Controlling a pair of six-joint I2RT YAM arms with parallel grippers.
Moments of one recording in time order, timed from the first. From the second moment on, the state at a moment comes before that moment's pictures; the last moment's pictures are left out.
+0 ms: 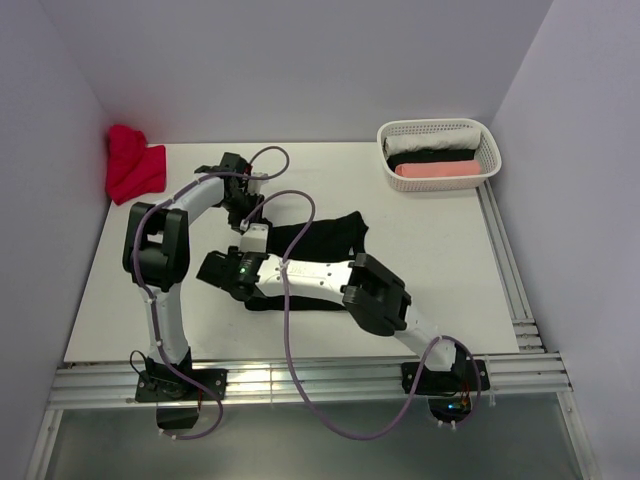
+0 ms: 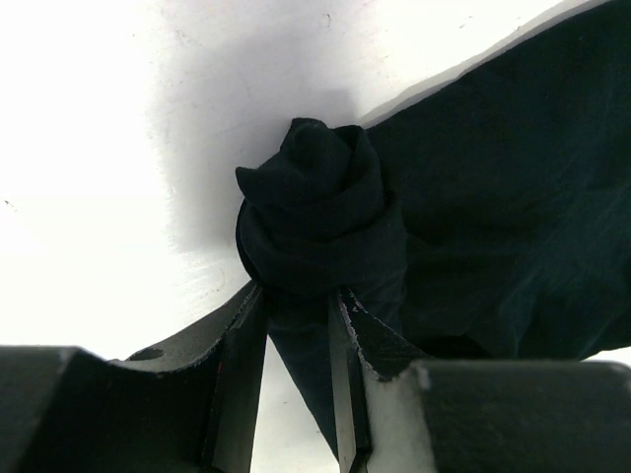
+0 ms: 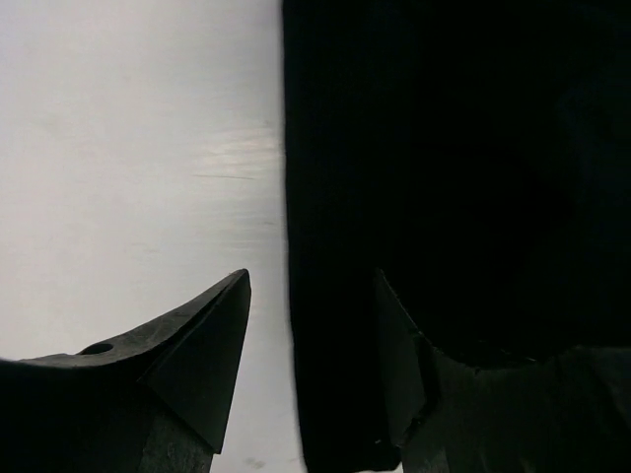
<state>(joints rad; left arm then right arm) -0.26 2.06 1.56 -0.78 0.30 -0.05 1.22 2.26 1.90 -0.76 0.69 1.21</state>
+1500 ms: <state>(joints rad) -0.07 2.02 1.37 -0.64 0.89 0.03 1.00 2.09 0.72 1.04 0.11 1.49</state>
